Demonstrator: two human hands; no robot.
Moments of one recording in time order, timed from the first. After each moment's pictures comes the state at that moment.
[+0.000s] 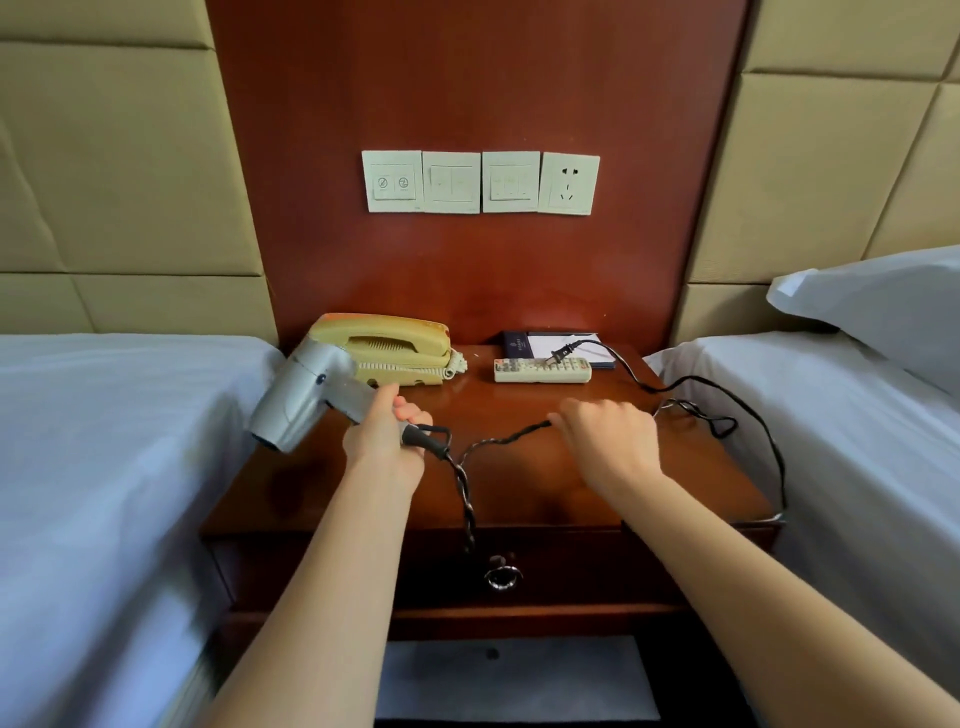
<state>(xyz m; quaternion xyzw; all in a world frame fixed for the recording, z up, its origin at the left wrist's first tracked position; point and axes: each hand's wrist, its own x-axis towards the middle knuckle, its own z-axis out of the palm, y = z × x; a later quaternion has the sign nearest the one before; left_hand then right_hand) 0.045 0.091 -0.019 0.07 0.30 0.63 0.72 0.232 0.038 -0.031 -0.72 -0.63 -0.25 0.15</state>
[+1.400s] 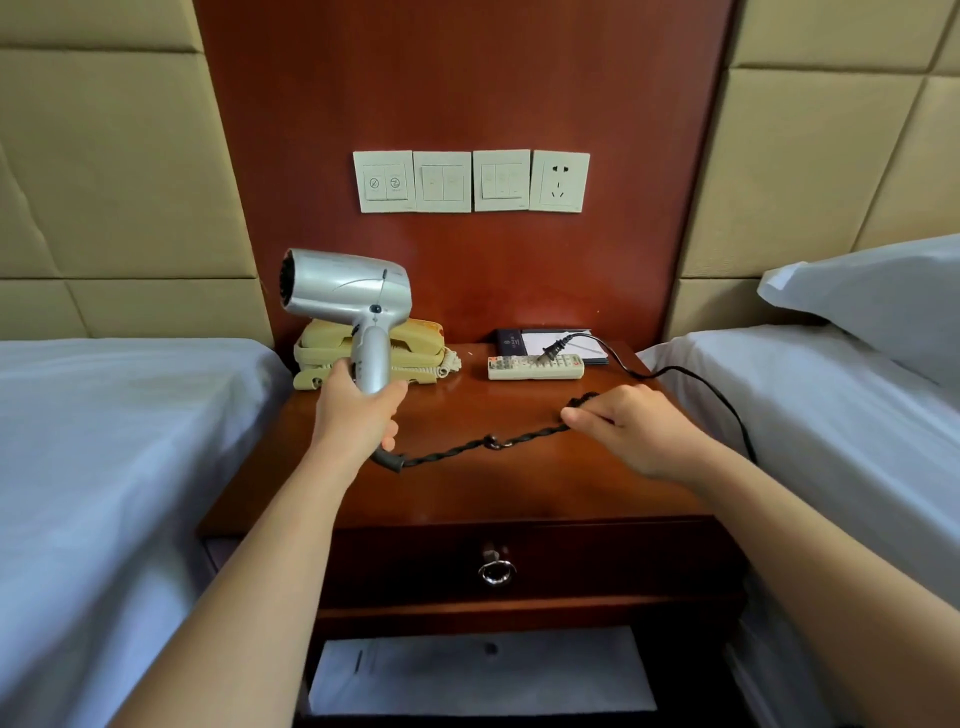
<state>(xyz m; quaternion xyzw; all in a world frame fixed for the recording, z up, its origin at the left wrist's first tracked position) 0.020 0.105 -0.015 0.56 0.53 0.51 0.40 0.266 0.006 -0.003 -0.65 -0.73 0.02 0.23</state>
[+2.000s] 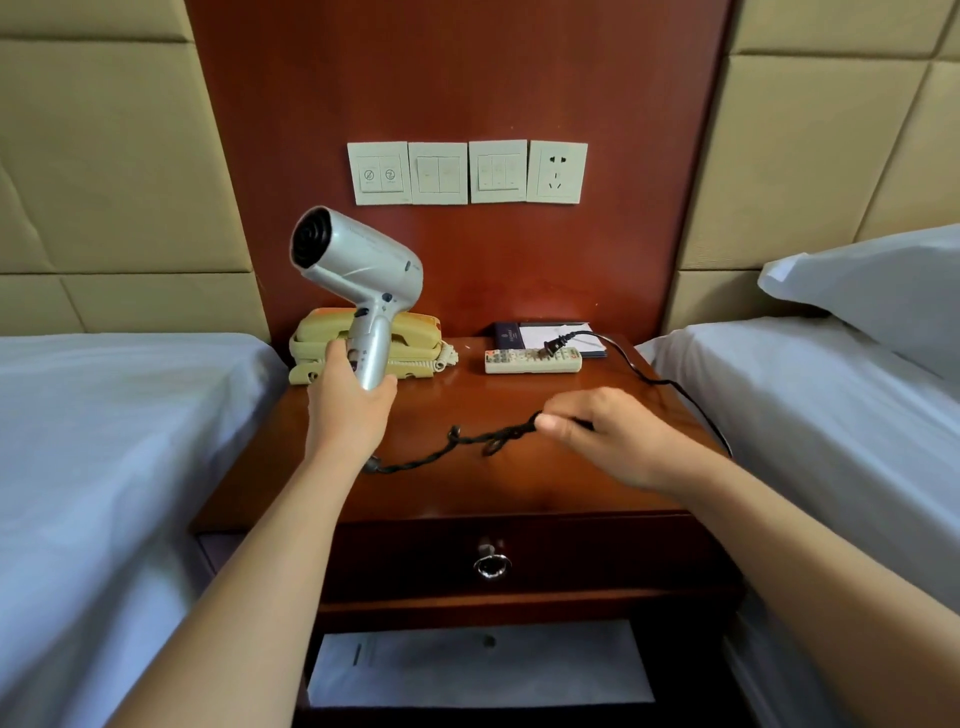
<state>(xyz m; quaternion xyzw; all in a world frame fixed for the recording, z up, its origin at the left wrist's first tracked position) 0.024 0.098 -0.013 0.63 0.59 0.47 0.19 0.250 0.002 -0.008 -0.52 -0.81 0.04 0.27</state>
